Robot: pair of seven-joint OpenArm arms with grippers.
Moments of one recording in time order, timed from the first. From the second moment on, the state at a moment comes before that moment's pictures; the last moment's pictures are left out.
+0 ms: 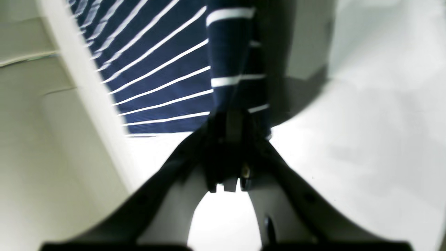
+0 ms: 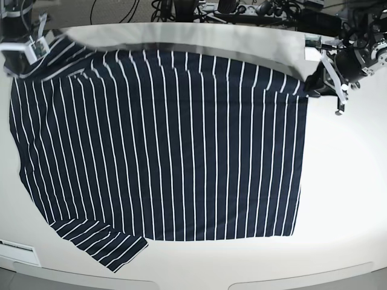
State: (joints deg) left arm -3.3 -90.5 60.3 126.9 19.5 -3.8 15.6; right arm -64.9 36.6 18.1 133.2 -20.4 -5.4 -35.7
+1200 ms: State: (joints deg) left arm -3.3 -76.7 56.5 113.6 23.6 3.2 17.3; right arm -32.3 39.6 16.4 121.1 11.8 17.9 -26.3
